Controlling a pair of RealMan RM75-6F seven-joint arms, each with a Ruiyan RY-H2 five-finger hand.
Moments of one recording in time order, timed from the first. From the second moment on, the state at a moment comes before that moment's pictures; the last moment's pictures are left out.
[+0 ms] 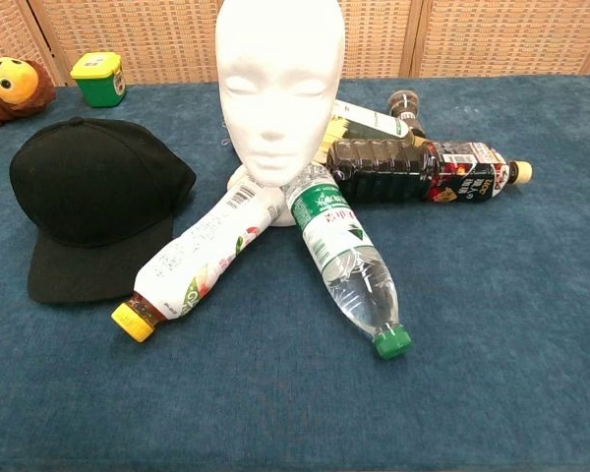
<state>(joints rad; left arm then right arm) -0.06 -1.19 0.03 -1.55 1.51 1.65 0.13 0.05 -1.15 0.07 -1.58 -1.55 1.55 -0.05</state>
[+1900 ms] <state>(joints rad) -0.22 -1.46 -0.01 -1.52 1.54 1.31 0.38 0.00 -1.16 0.05 -1.52 -1.56 1.61 0.03</state>
